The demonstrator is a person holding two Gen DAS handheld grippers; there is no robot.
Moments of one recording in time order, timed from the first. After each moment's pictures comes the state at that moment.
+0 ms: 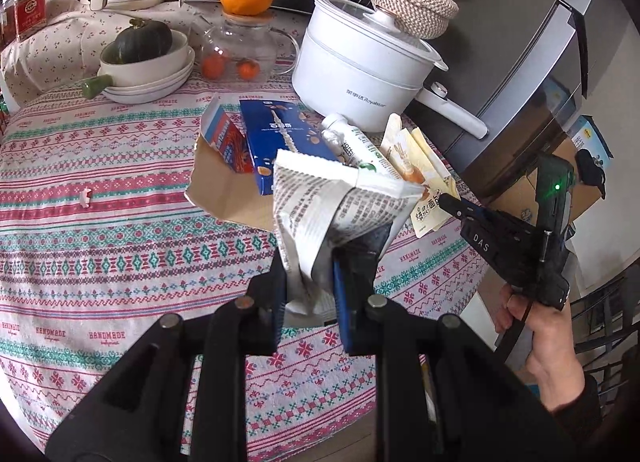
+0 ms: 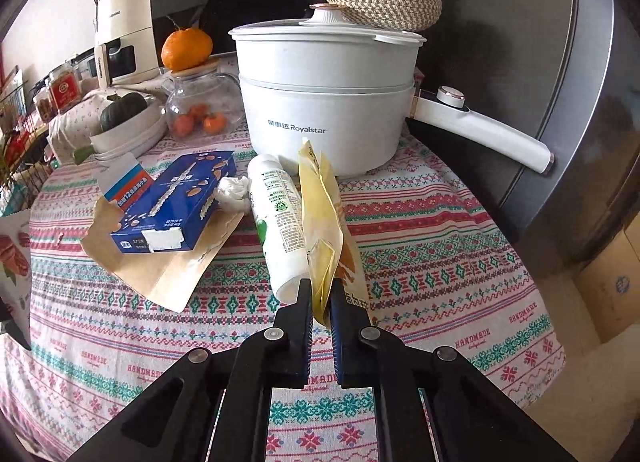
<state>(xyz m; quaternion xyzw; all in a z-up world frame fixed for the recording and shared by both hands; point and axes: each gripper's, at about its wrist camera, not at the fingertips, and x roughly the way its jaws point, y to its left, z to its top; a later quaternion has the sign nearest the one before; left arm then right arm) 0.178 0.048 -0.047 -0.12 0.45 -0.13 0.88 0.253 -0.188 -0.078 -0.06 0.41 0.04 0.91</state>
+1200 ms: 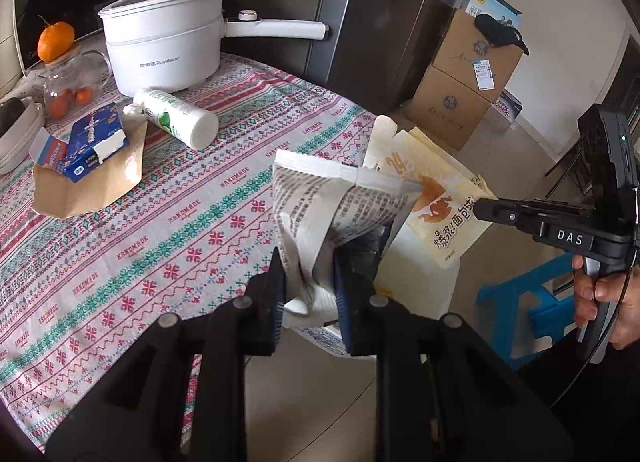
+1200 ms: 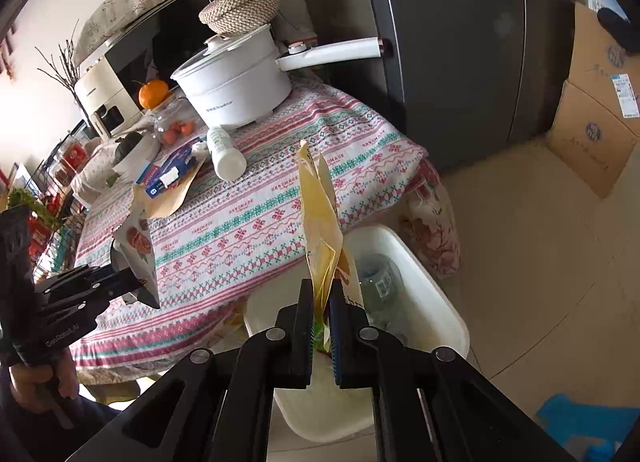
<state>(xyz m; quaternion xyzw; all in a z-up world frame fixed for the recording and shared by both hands) 0.087 -0.122 -0.064 0.05 0.44 -0.30 0.85 0.039 -0.345 -0.053 0.11 0.46 0.01 0.88</state>
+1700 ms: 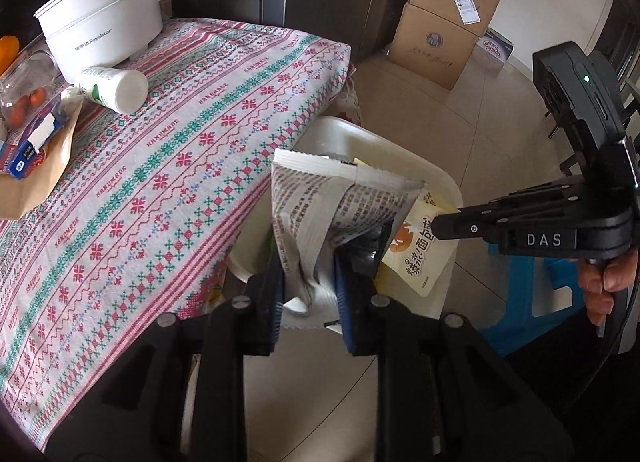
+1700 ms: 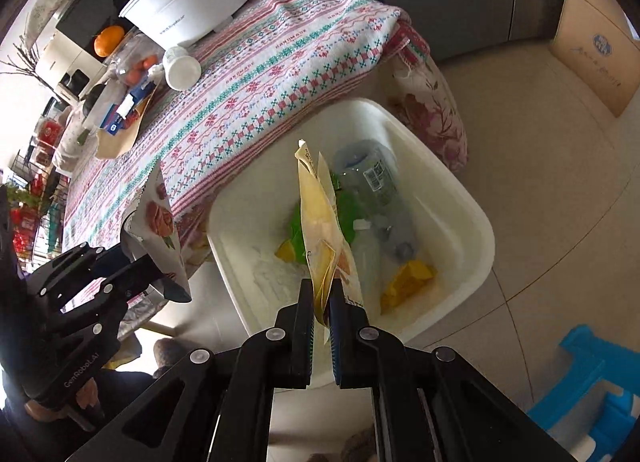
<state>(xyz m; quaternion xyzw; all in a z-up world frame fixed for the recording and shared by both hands) 0.066 -0.178 -0.112 0.12 0.48 -0.32 0.81 0.045 -0.356 -0.136 0.17 0.59 0.01 0.79</state>
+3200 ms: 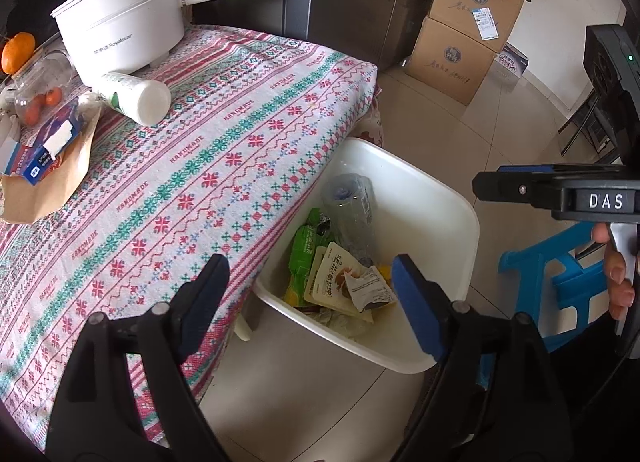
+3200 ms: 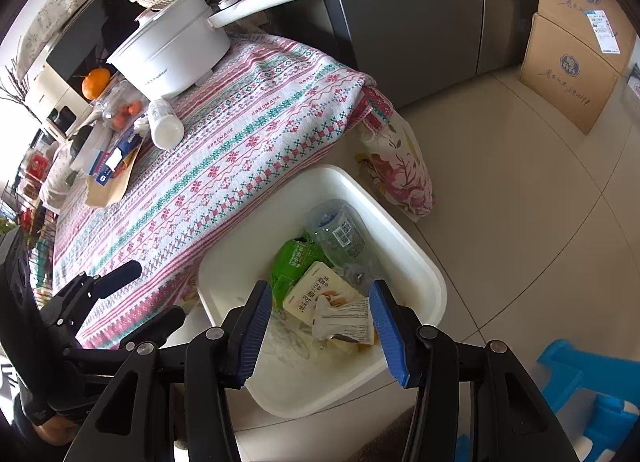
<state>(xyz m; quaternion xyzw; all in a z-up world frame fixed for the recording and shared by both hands) 0.086 -0.165 -0.104 0.11 0.47 -0.29 0.83 0.053 -0.370 -0.085 0.15 0.52 -0.04 0.84</state>
